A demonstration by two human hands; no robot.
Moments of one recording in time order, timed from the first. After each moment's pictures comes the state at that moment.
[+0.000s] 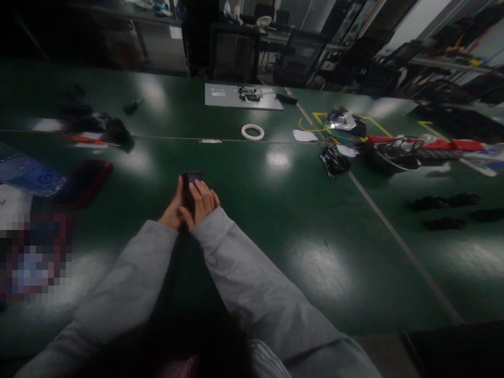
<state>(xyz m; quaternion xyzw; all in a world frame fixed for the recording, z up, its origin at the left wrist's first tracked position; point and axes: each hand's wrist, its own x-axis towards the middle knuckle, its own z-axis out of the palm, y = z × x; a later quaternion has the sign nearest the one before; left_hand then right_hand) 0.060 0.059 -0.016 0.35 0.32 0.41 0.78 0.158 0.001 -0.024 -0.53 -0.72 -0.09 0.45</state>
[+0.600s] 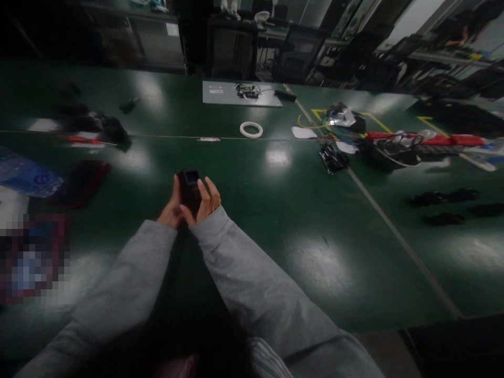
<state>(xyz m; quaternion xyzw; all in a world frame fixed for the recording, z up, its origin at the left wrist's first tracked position) 0.064 0.058 -0.004 0.17 0.34 0.44 0.81 0.161 0.006 -0.029 -0.54 -0.69 -0.07 0.48</state>
